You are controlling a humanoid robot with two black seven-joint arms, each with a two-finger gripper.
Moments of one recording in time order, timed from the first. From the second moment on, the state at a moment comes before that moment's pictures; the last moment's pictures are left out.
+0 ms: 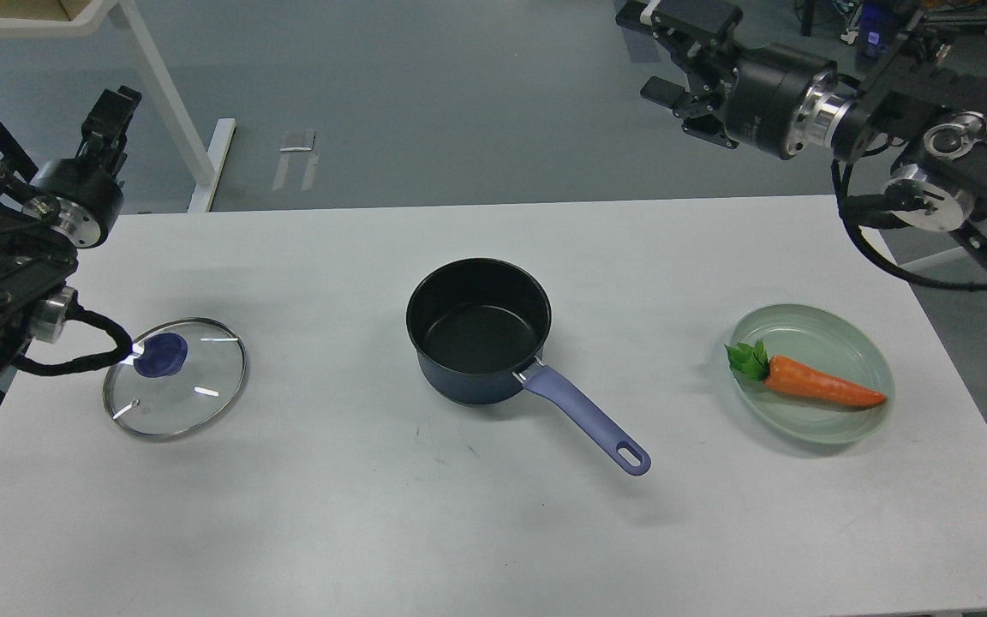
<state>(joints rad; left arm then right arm) -0.99 0.48 0.02 -0.48 0.17 0.15 -0.49 1.08 -0.57 0.50 1.13 -0.57 0.24 0.07</state>
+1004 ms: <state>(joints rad) -0.90 0.27 -0.37 -0.51 -0.27 -0.21 -0.49 0.81 -0.19 1.00 0.60 0.24 0.28 0.12</state>
